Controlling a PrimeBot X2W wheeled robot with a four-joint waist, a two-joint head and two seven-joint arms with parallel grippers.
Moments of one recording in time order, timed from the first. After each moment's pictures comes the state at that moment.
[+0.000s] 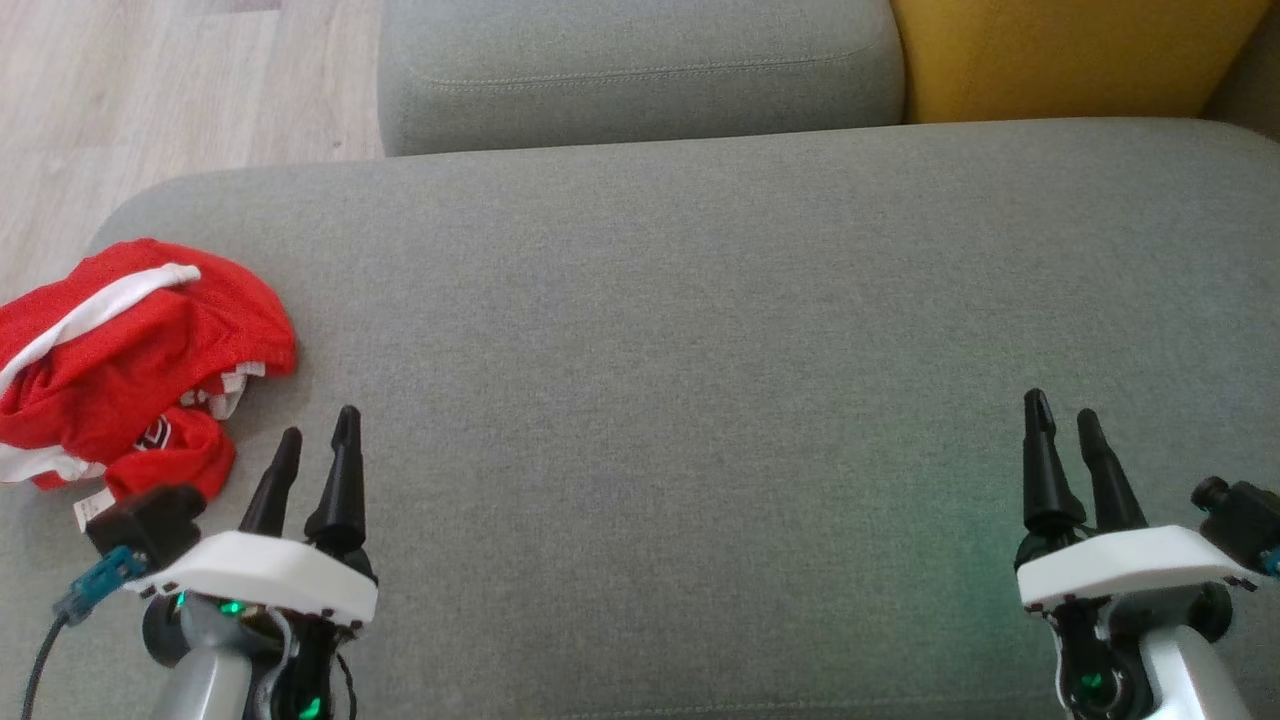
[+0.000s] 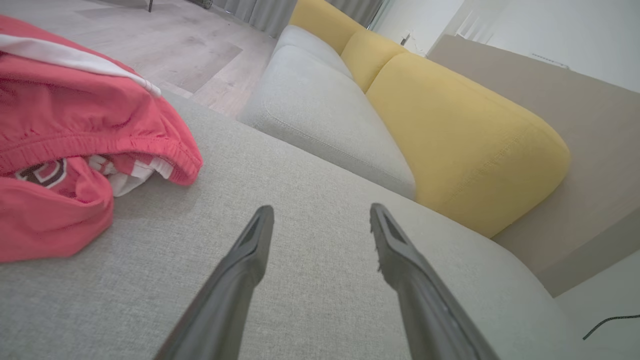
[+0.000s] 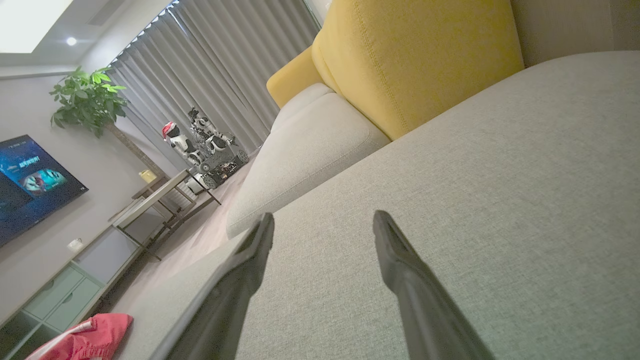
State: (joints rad) left arm -0.04 0.15 -0.15 0.18 -0.69 0.02 -0.09; right arm -0.05 -0.08 0.02 0.26 0.65 0.13 -0.09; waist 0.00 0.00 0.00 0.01
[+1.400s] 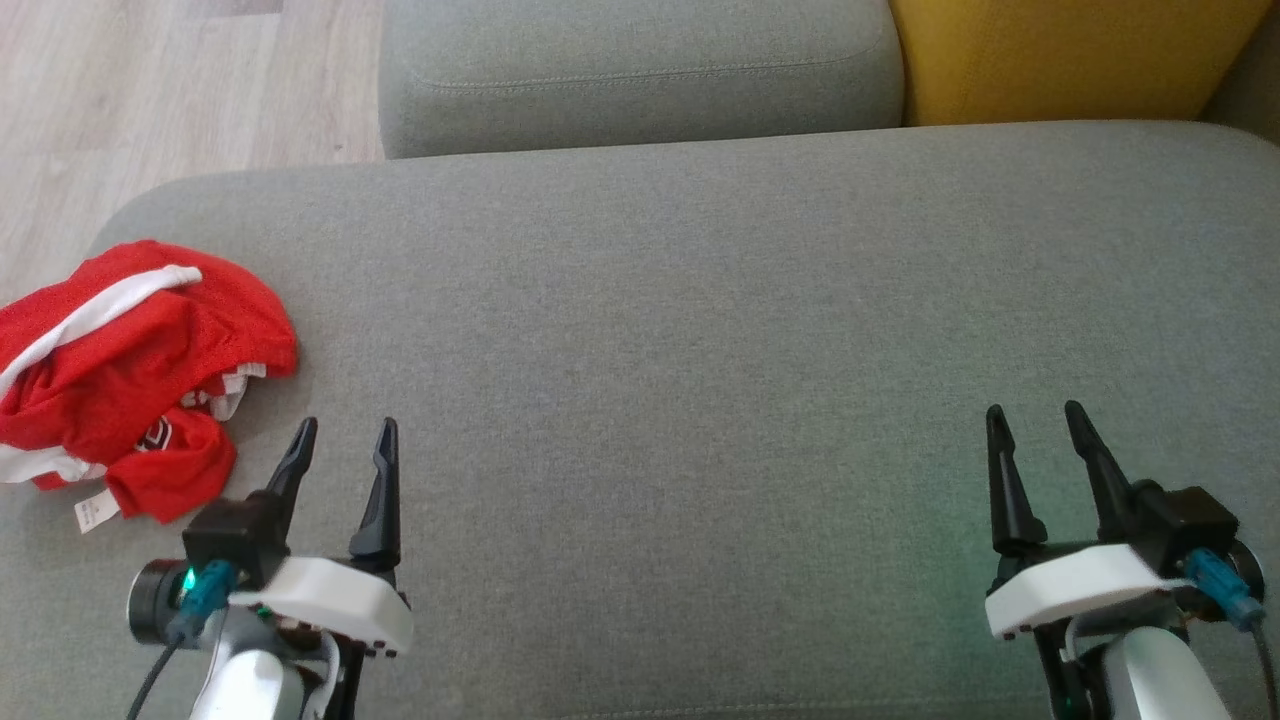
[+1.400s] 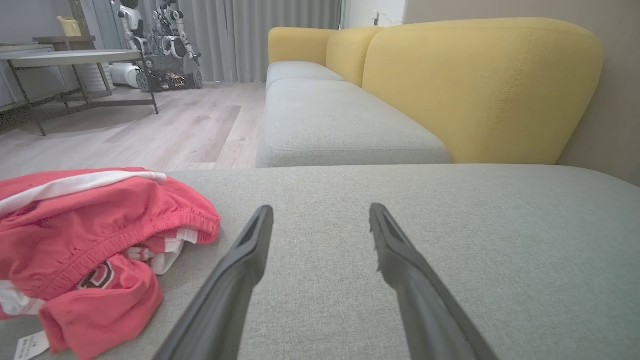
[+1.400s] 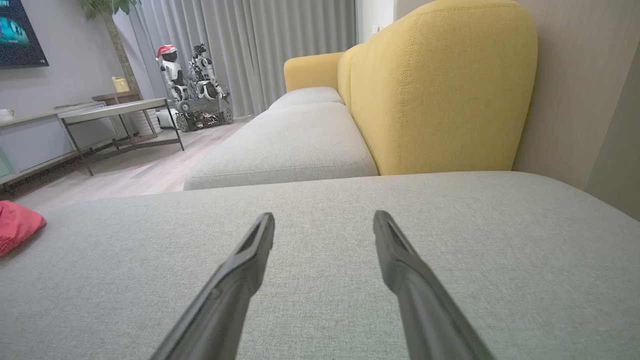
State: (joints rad) left arm -0.04 0.19 -0.24 0.20 -0.27 0.07 -0.21; right arm -0.05 -0.06 0.00 0.29 0.13 0.13 -0.19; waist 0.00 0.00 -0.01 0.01
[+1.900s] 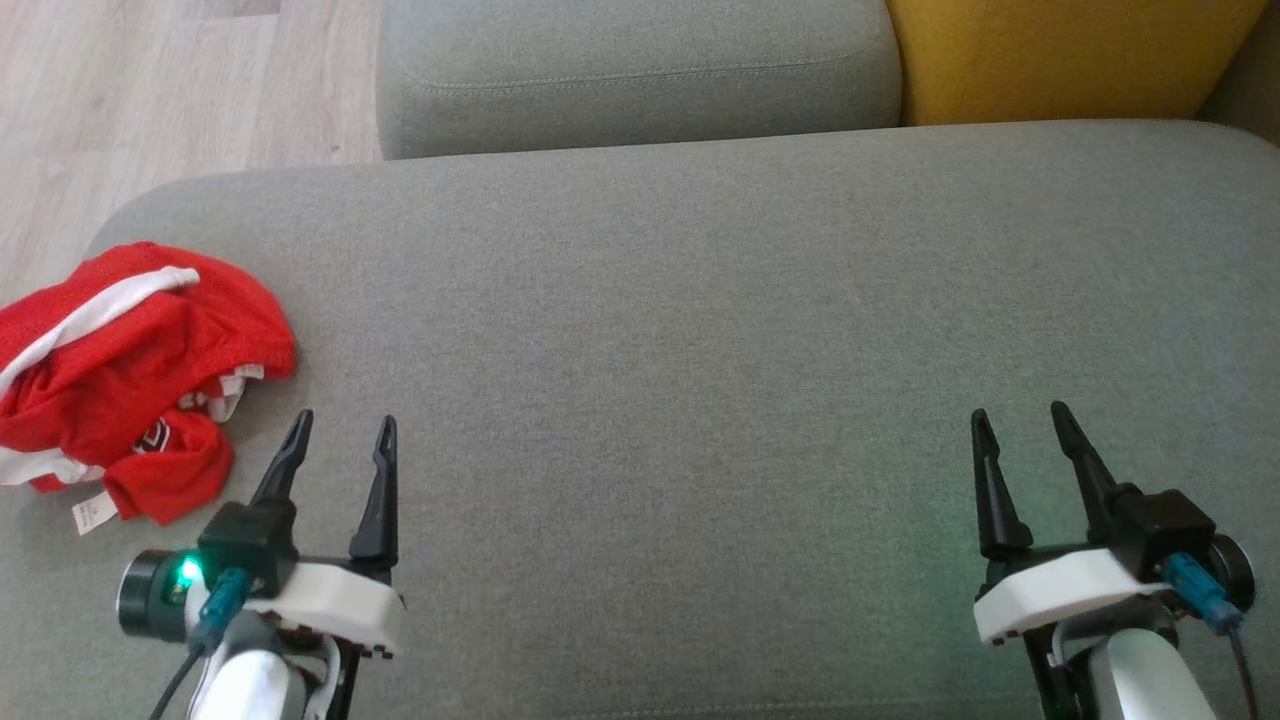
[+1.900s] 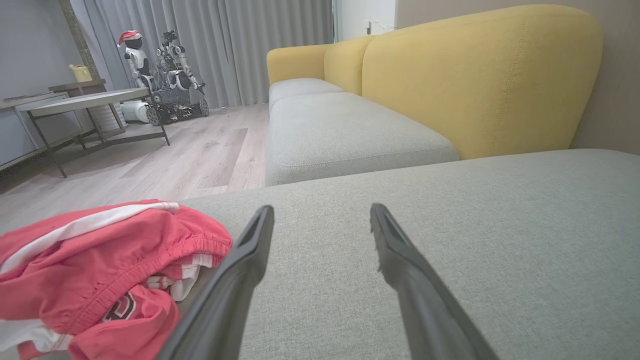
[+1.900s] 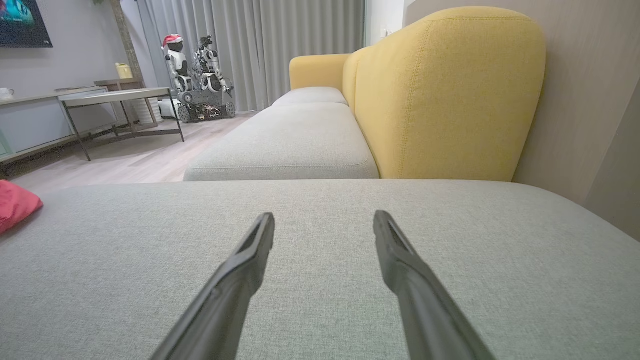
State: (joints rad) left arm -0.04 0.18 -0.22 0.20 -0.14 0.07 -0.25; right arm -0.05 -0.05 0.00 0.29 0.05 0.13 -0.21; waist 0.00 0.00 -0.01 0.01
